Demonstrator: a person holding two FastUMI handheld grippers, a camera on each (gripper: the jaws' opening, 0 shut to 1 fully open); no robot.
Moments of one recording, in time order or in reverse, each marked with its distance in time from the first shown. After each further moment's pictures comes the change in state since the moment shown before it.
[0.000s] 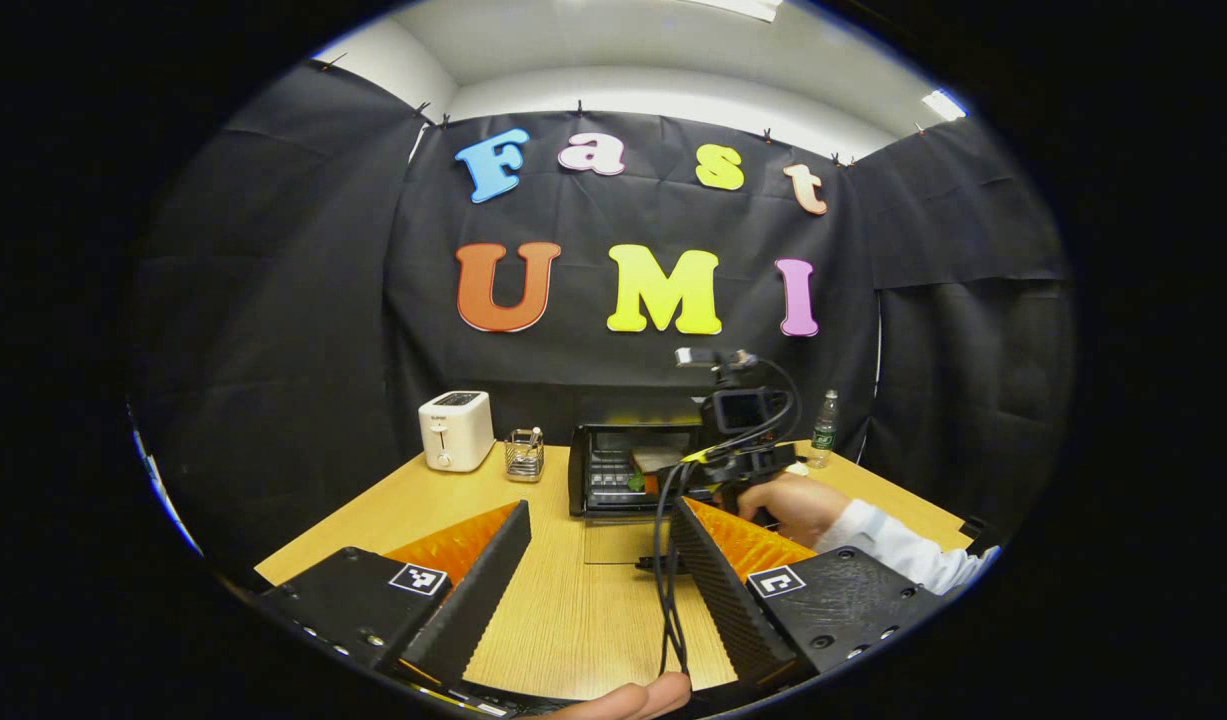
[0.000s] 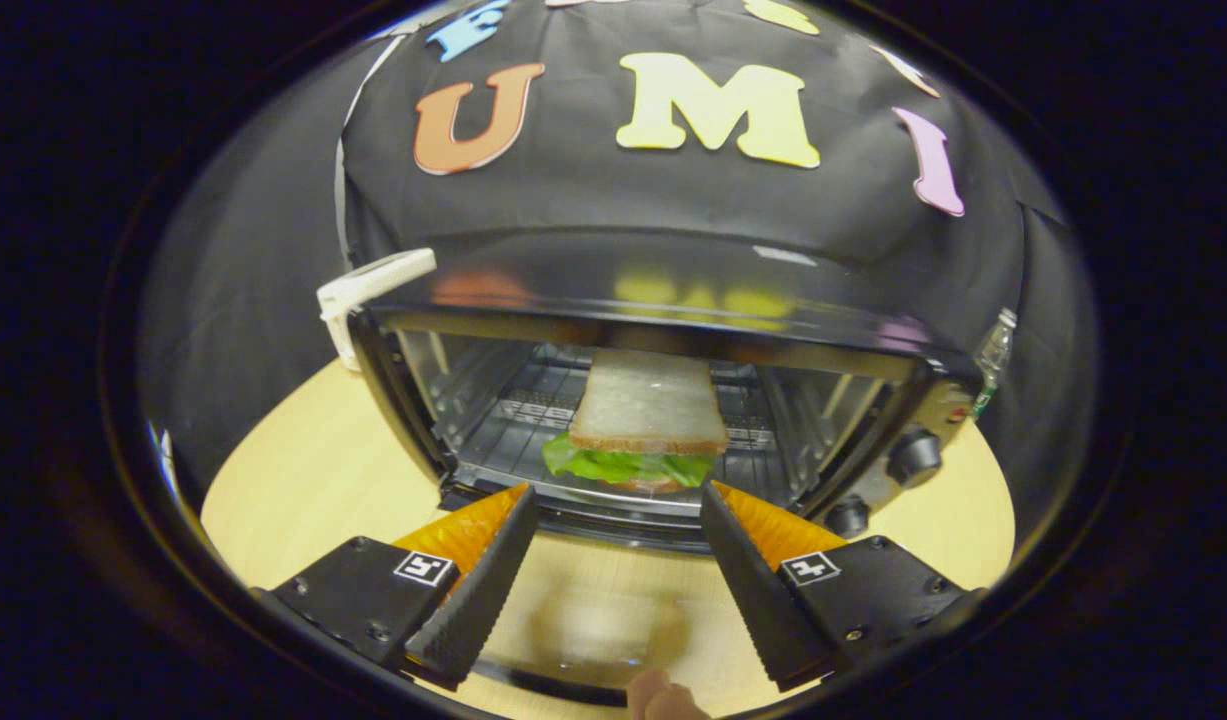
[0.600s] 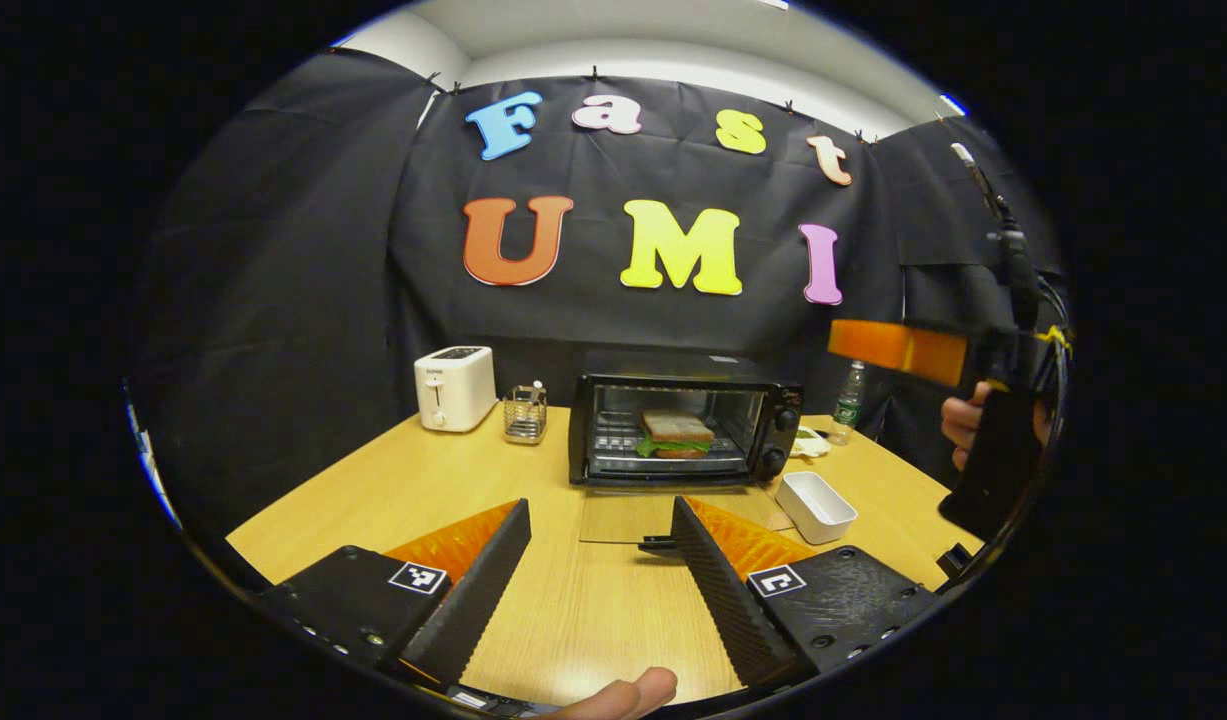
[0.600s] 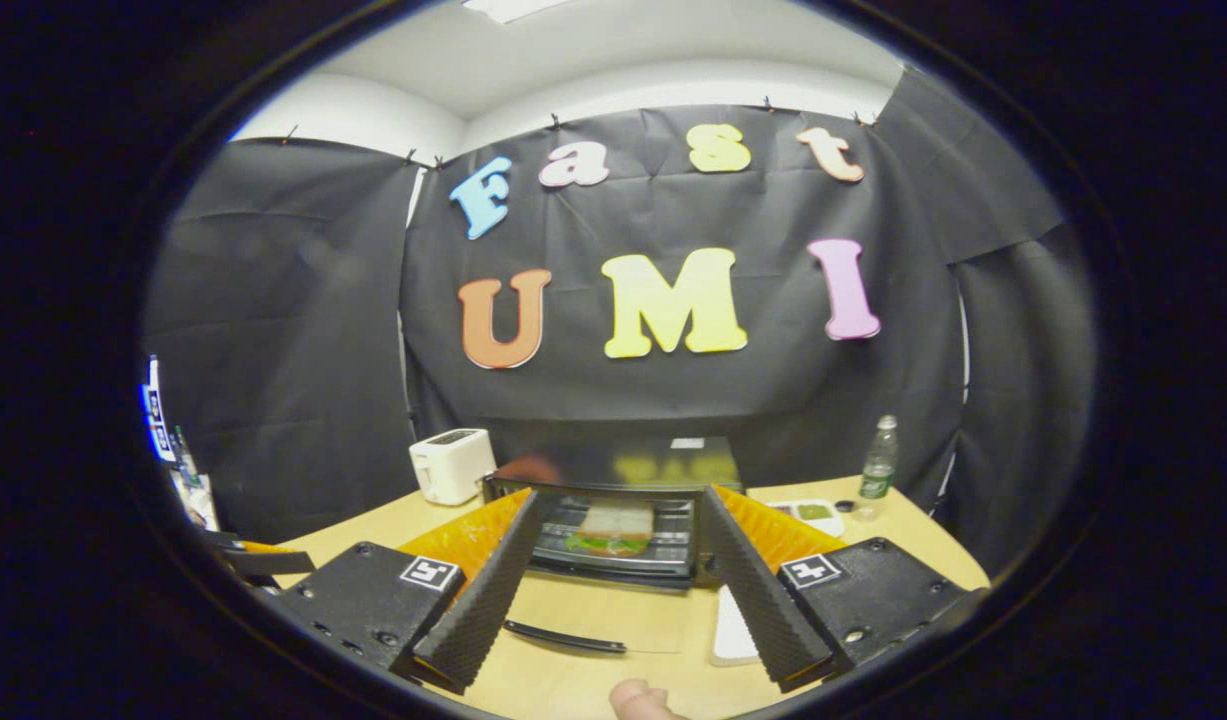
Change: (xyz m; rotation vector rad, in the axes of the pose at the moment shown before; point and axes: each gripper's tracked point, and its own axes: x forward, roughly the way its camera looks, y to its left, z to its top) left arm 0.046 -0.021 -0.058 -0.021 0.103 0.017; right arm -0.250 -0.069 0.052 0.008 -0.500 0.010
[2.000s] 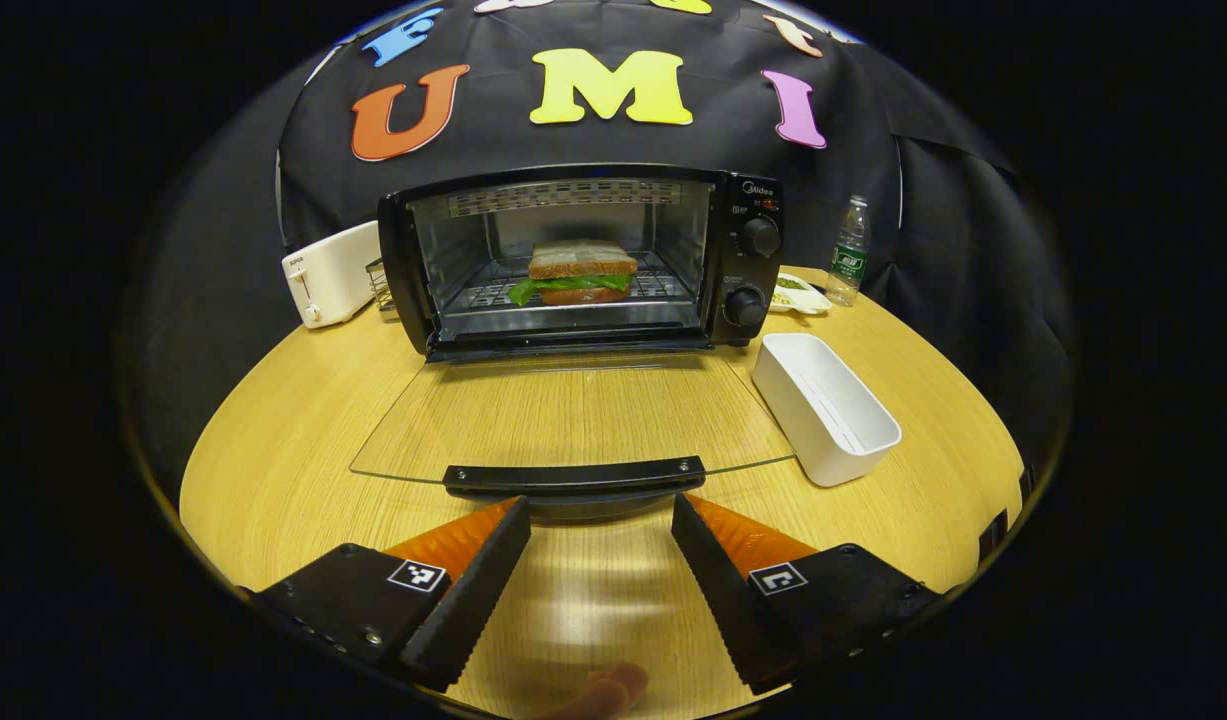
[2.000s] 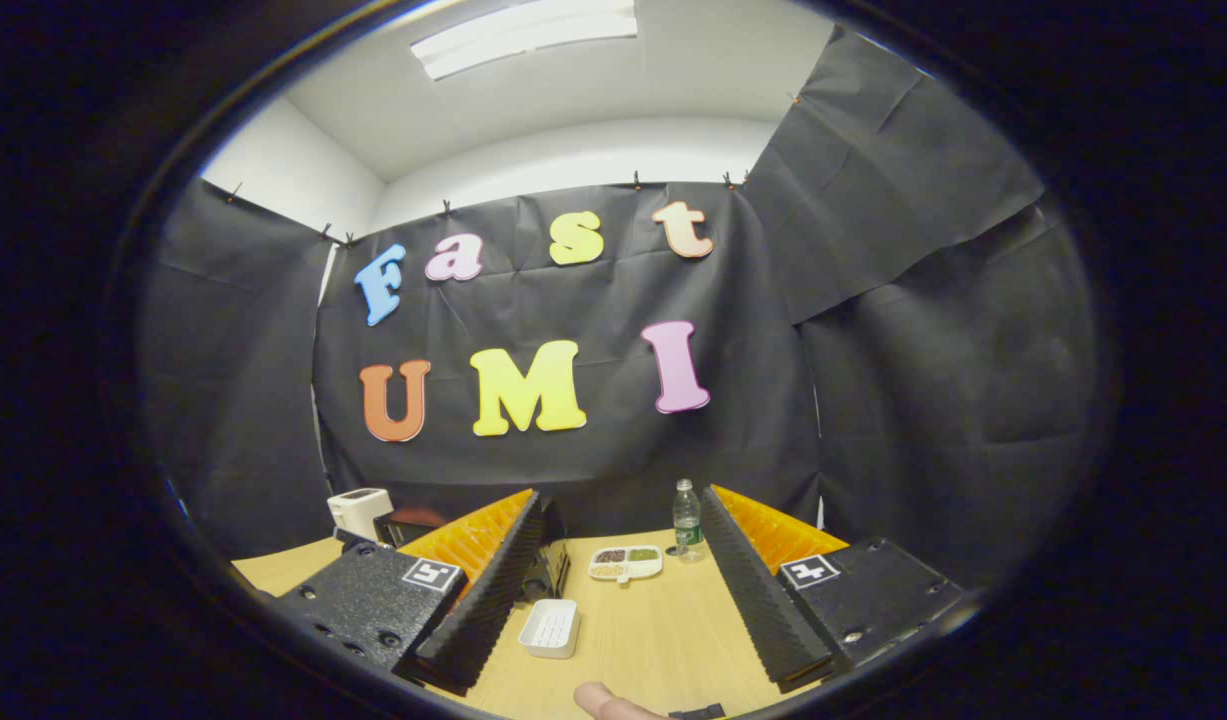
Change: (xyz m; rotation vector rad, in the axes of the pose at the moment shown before) left arm 0.120 -0.104 -0.128 0.100 0.419 -0.032; right arm -0.160 -0.199 0.054 0.068 -0.182 -0.238
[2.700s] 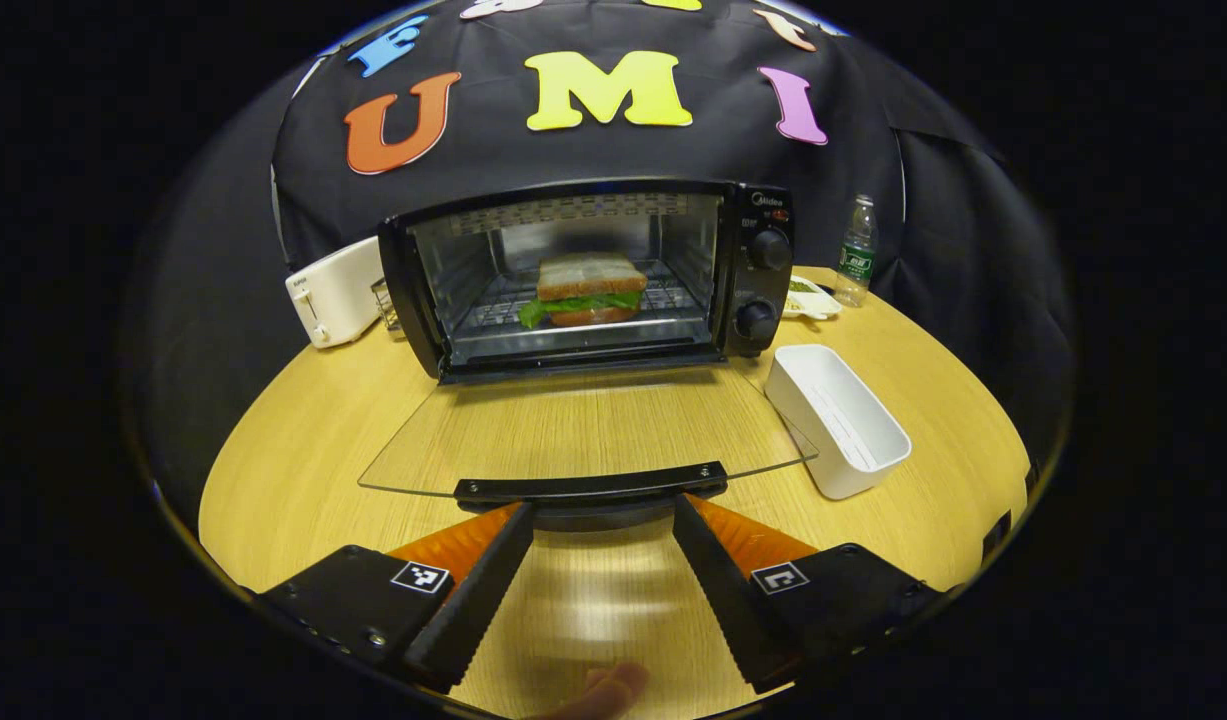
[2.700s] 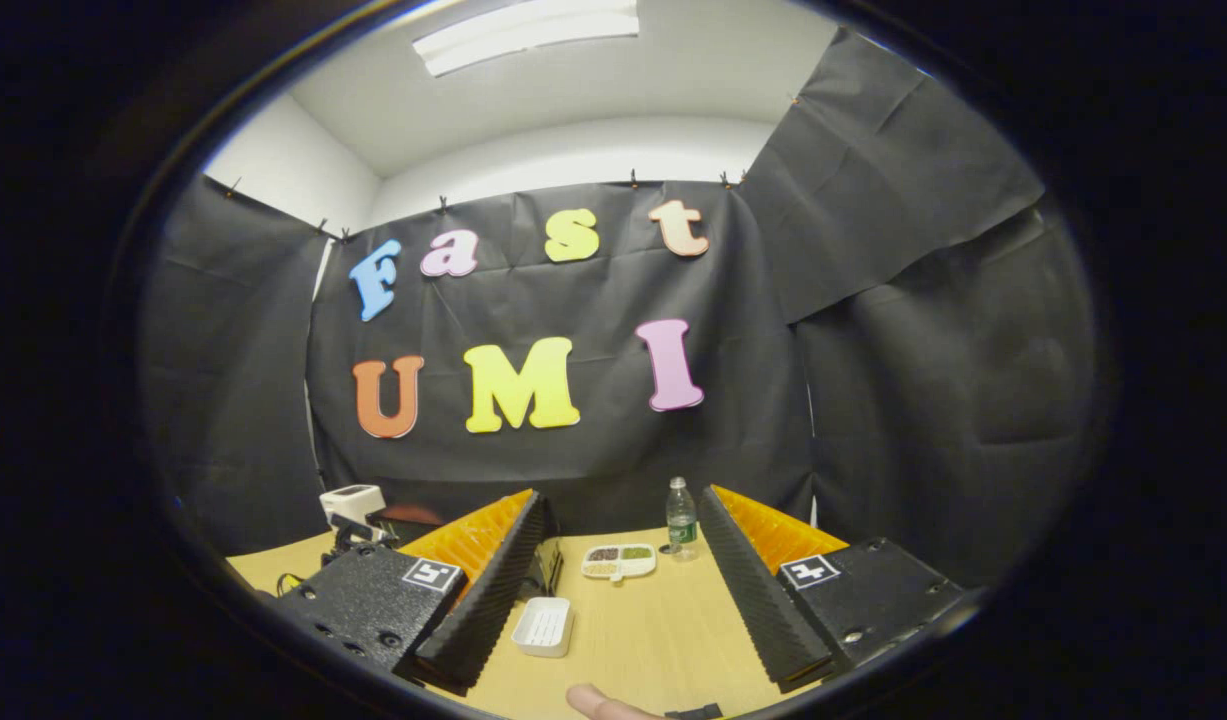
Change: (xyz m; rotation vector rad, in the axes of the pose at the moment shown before) left arm -0.006 0.008 0.031 0.034 -0.028 0.034; right arm 0.002 0.001 -0.006 -0.017 0.011 -0.019
